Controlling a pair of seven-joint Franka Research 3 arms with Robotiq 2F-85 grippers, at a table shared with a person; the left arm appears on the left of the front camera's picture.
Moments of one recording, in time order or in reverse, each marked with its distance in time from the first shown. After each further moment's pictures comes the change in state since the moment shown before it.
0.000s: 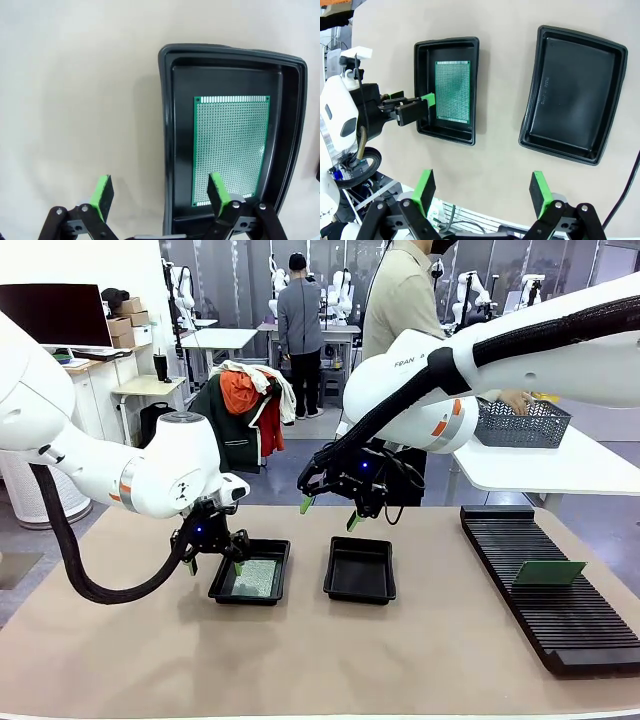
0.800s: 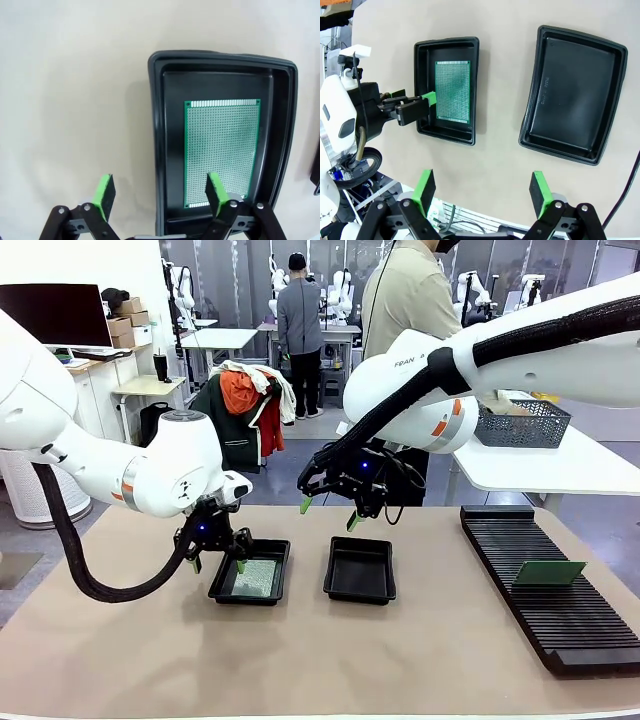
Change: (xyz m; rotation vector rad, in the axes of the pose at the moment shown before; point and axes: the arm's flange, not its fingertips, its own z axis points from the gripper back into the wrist) left arm 0.003 -0.006 0.004 -0.013 -0.016 -0.003; right arm 0.000 0.000 0.000 0.000 0.000 0.000
